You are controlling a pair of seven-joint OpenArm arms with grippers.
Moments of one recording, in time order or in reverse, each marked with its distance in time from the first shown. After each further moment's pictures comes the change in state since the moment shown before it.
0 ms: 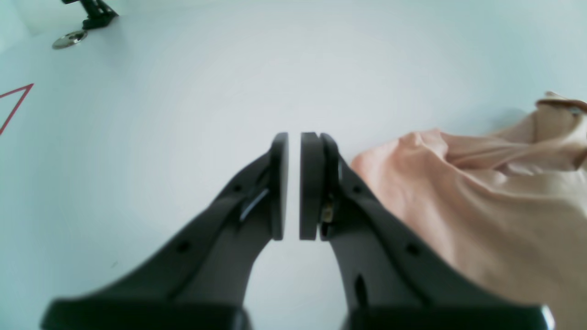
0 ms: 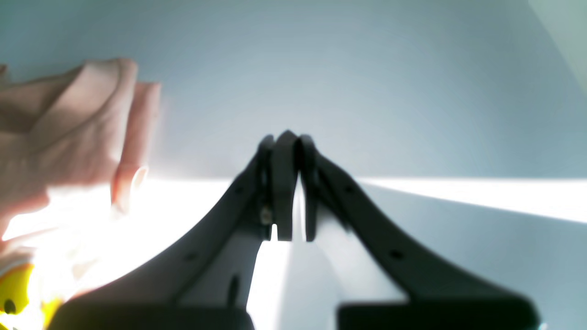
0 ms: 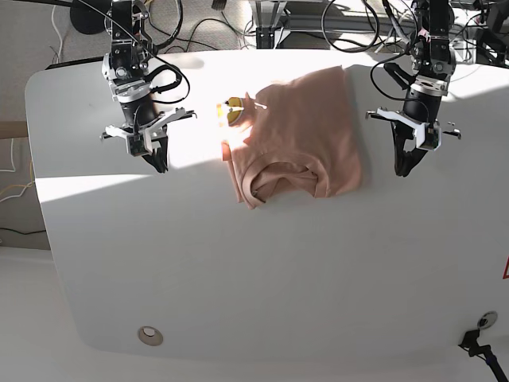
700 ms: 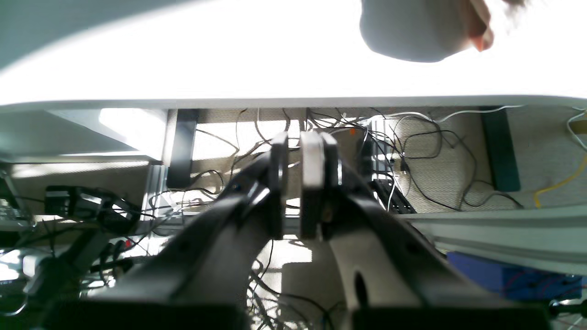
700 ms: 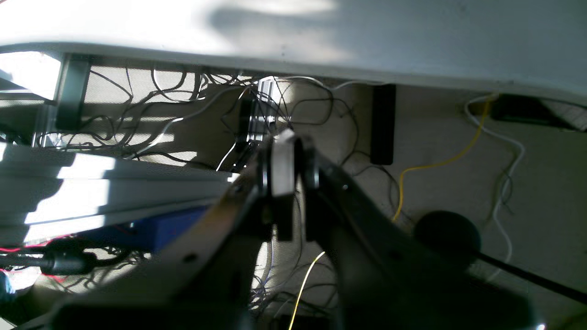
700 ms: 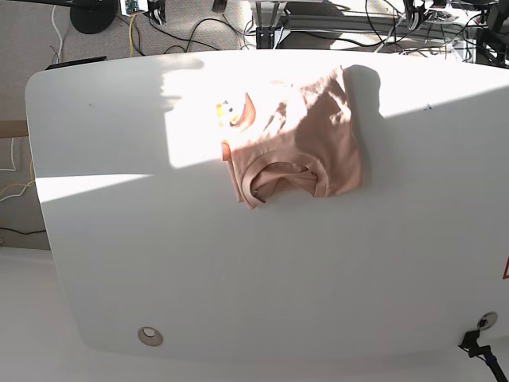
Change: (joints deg) left arm 42.1 9.5 -9.4 6.4 -0.5 -0.2 -10.2; right arm -45.5 -0.5 3.0 11.5 4.9 -0.6 6.8
